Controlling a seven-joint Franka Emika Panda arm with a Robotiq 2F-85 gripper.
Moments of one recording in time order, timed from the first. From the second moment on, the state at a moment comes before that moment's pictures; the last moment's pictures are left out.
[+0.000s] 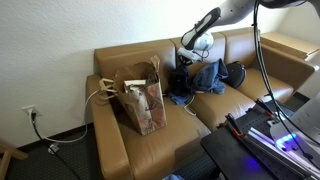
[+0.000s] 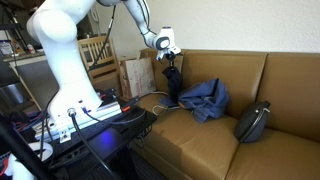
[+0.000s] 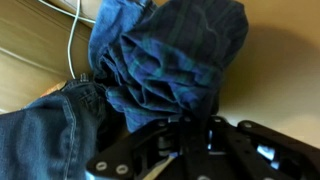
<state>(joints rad) 0.04 0.88 0.00 -1.69 0.27 2.79 0.73</state>
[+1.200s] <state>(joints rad) -0.04 0.57 -0.19 -2.04 0.54 3.11 0.90</state>
